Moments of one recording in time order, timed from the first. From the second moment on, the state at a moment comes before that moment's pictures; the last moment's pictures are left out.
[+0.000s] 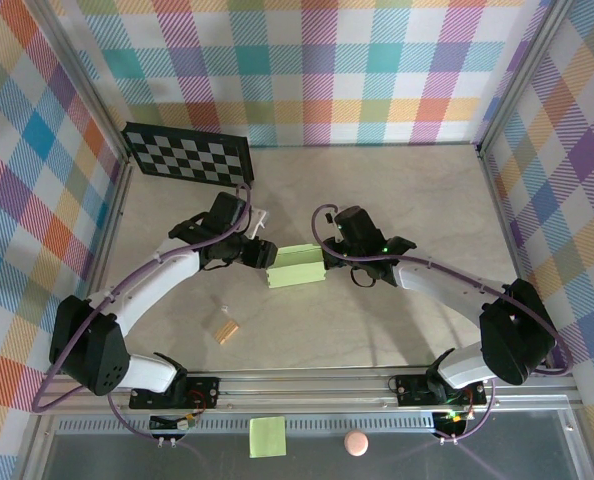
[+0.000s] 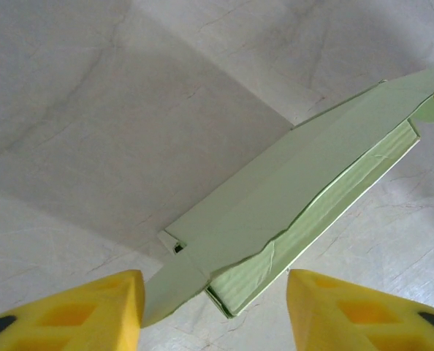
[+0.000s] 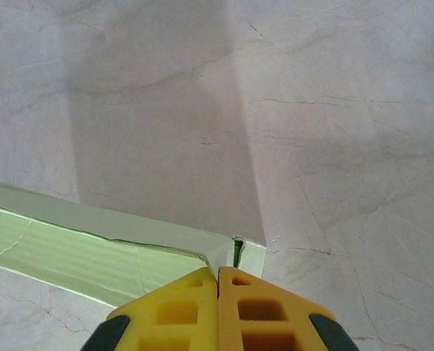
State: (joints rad) left arm -0.51 1.38 1.07 -0.66 0.20 -0.16; right arm 0.71 1.43 0.95 -0.31 0.01 0.36
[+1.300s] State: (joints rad) left arm -0.55 1.38 1.03 -0.60 0.13 -0.47; right arm 0.73 1.43 0.96 -0.33 0.05 0.39
